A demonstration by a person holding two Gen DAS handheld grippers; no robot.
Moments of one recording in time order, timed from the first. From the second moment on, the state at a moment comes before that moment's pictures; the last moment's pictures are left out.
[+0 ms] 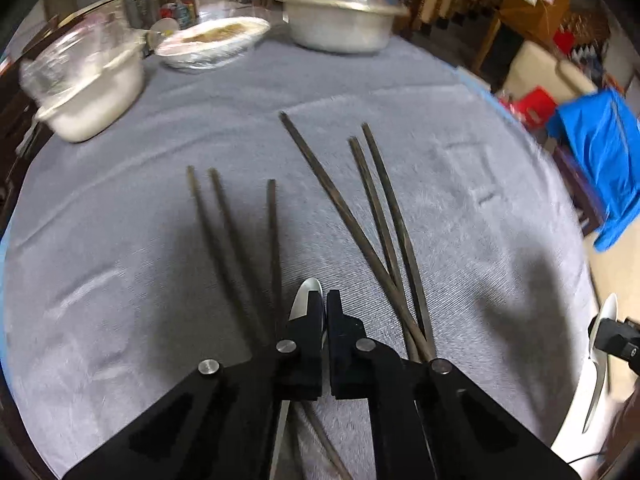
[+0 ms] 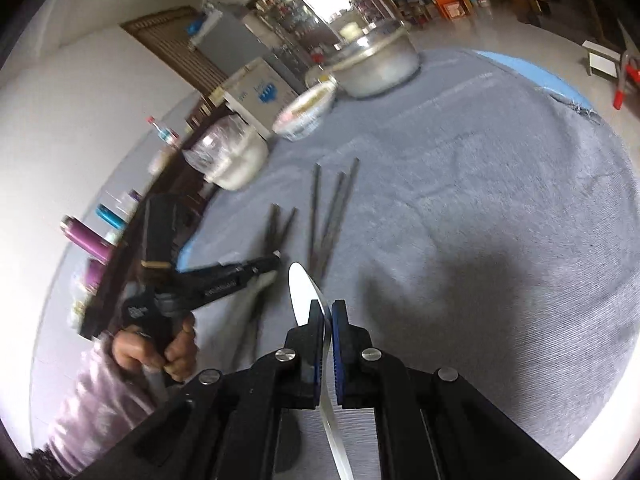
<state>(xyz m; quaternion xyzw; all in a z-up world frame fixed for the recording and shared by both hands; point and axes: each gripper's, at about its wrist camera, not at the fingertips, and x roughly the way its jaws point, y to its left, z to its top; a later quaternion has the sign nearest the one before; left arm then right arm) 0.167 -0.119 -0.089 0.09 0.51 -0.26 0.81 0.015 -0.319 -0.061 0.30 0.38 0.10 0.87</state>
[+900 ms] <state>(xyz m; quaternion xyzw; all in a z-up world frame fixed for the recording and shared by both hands) 0.016 -0.022 -0.015 -0.33 0.26 -0.32 0.85 -0.042 -0.233 -0.032 0.34 0.17 0.10 0.92</state>
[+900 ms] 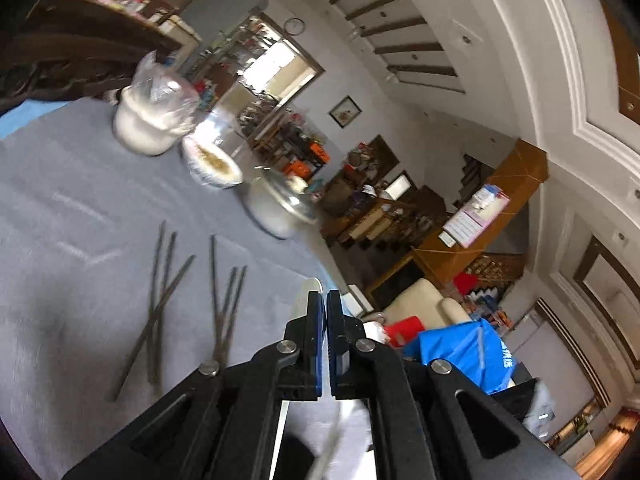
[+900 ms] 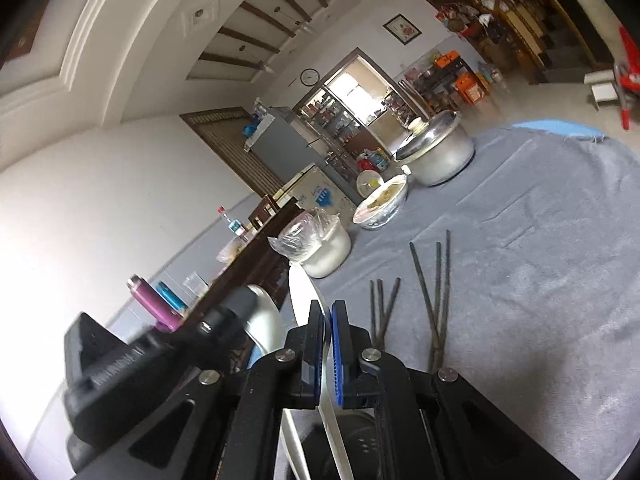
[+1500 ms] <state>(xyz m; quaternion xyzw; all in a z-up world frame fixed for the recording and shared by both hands) -0.036 -0.014 -0.034 -0.25 0.28 -0.29 0.88 -0.068 -0.227 -0.038 0.27 0.20 0.10 0.94</state>
